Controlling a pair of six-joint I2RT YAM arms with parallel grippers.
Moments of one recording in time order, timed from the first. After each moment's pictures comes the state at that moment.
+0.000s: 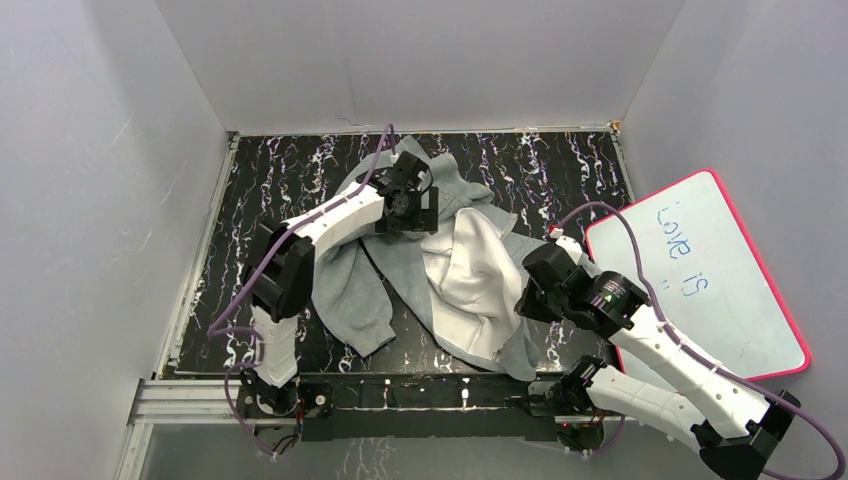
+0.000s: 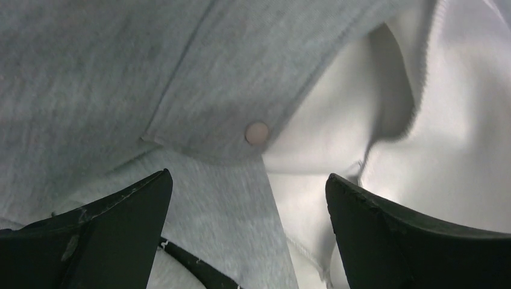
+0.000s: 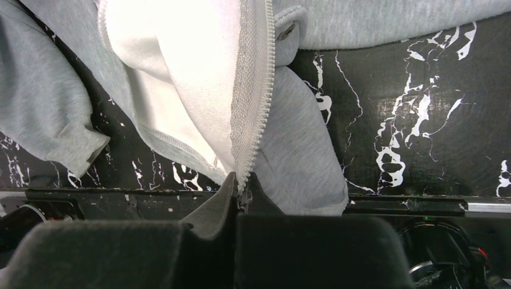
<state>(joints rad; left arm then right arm) -0.63 1.94 1.58 -0.71 -0.07 -0.51 0.81 0.81 0.88 -1.08 0.23 0.95</state>
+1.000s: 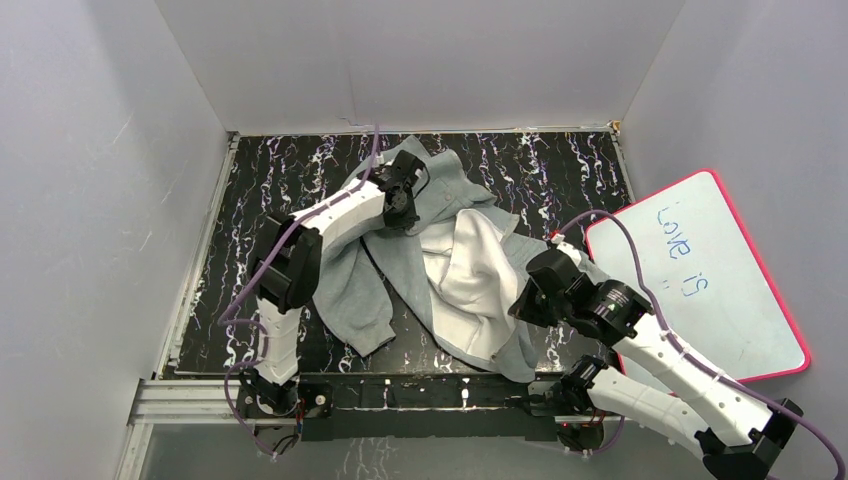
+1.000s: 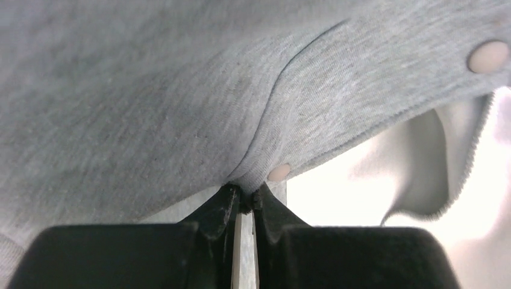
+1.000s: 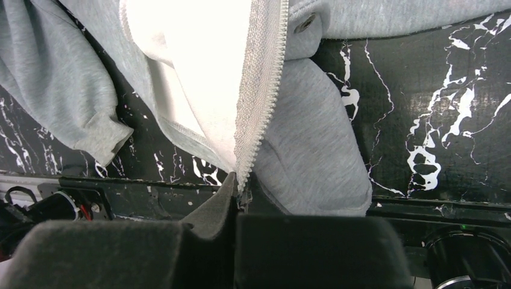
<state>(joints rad) -0.59 2.07 1.66 -0.72 -0.21 -0.68 0.81 0.75 0.81 -1.01 0.16 1.00</state>
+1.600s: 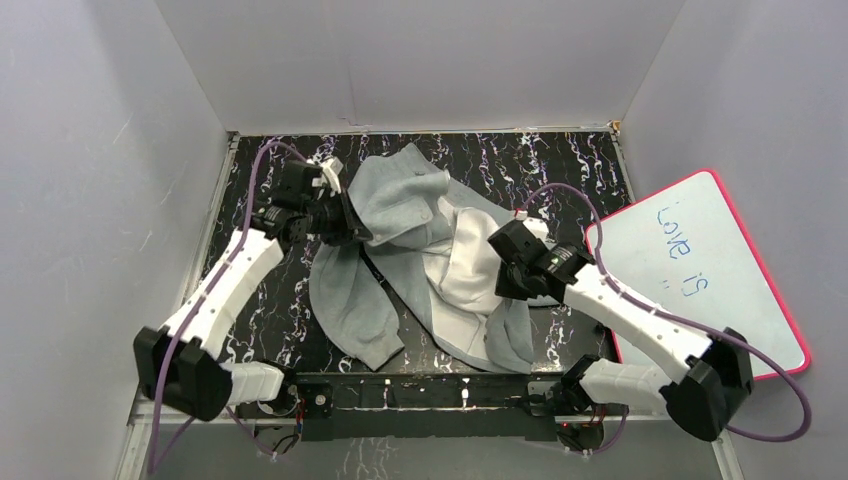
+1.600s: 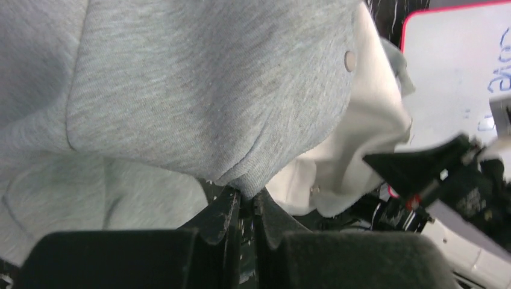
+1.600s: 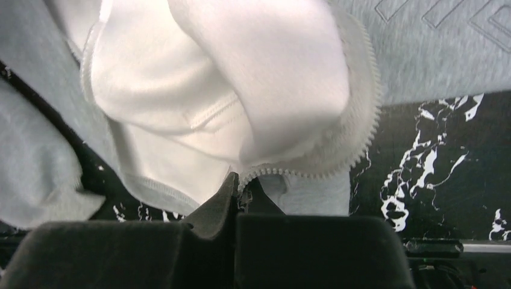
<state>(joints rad) -0.34 1.33 1.21 -0.69 0.34 -0.57 0.78 1.10 0.92 -0.93 0.26 0.86</state>
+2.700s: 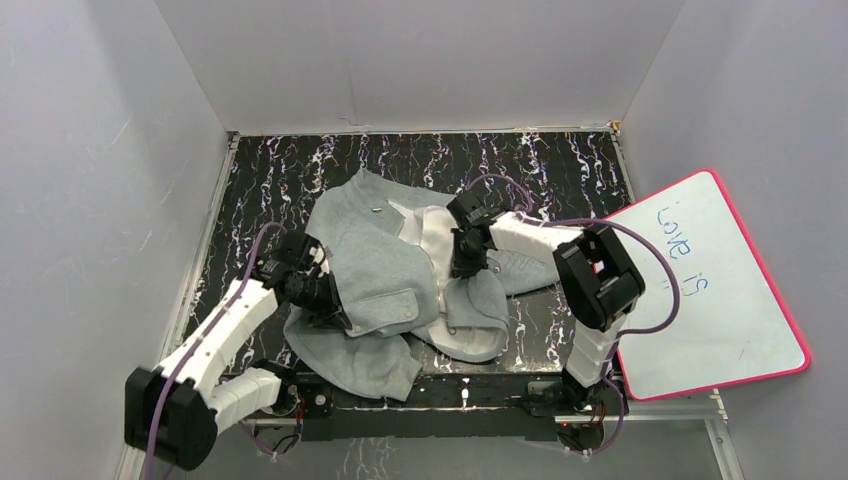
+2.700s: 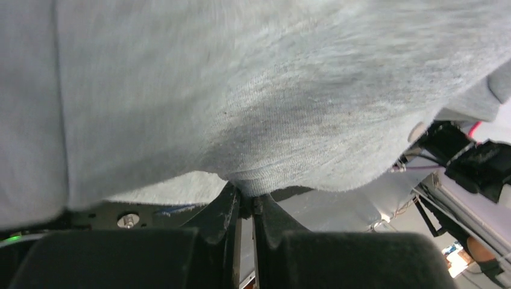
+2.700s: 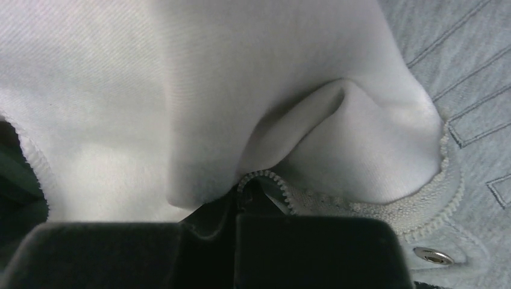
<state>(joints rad) -0.34 1.00 0.75 -1.04 0.39 -0.60 0.65 1.80 1.13 -0.57 -0.06 0.64</state>
